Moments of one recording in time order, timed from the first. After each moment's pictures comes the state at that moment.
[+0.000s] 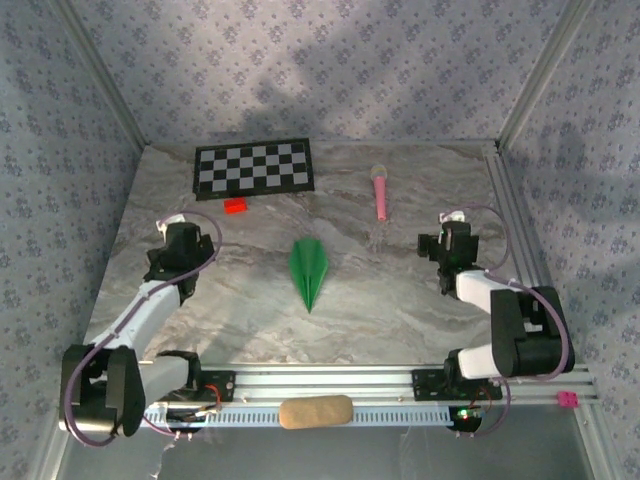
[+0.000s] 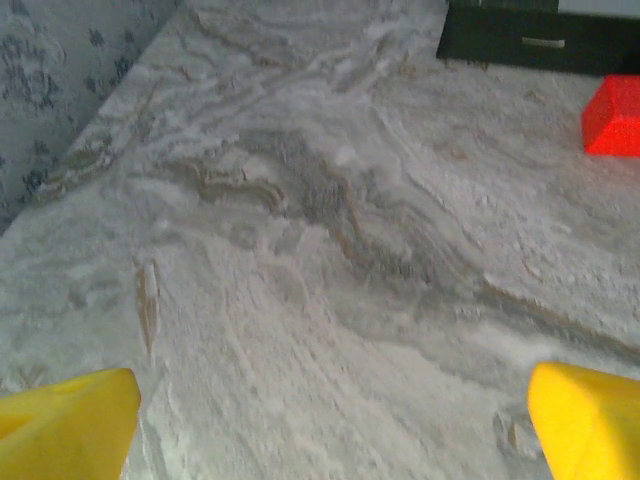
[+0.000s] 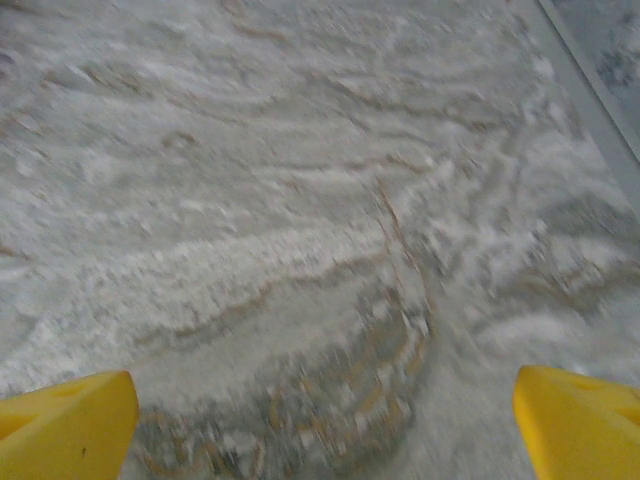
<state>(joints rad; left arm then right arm) -0.11 1.11 0.53 -0.14 -0.44 -0.26 0.06 1.40 0.46 0.35 0.23 -0.02</state>
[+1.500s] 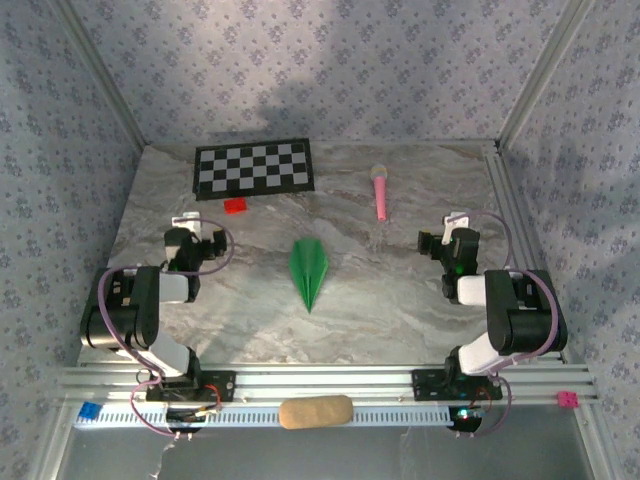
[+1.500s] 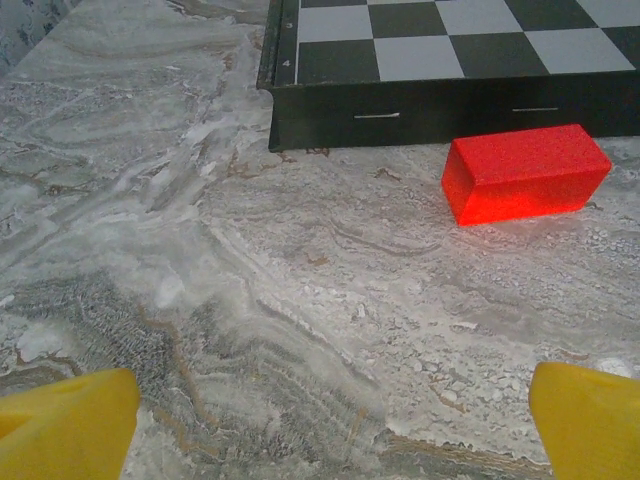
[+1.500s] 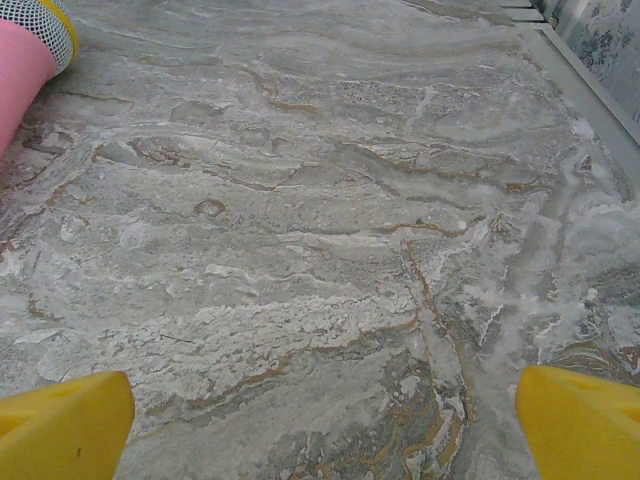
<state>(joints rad) 0.01 1.55 0.39 0.71 -0.07 -0.03 -0.01 1.52 0.37 0.70 0.10 -0.03</state>
